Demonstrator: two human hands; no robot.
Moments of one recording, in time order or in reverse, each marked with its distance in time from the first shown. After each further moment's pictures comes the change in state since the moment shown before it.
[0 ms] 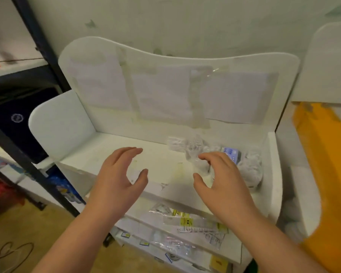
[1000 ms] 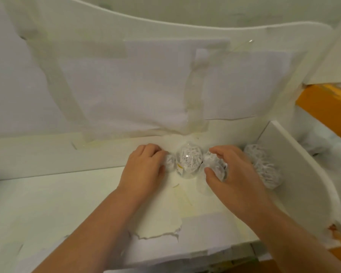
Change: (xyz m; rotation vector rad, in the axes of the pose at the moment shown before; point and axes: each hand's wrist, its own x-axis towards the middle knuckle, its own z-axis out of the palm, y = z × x) left_hand 0.214 -0.107 0.189 0.009 -0.286 0.697; right_hand 0.094 0.012 0.084 -0.308 0.281 0.373
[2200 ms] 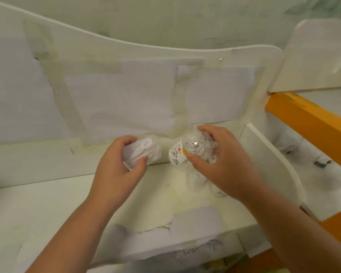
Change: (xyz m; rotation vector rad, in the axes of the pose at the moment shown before) left_hand -0.035 0.037 -0.095 -0.594 0.225 -0.357; right_hand 0.007 -0.024 -0.035 0.118 0.092 -0.107
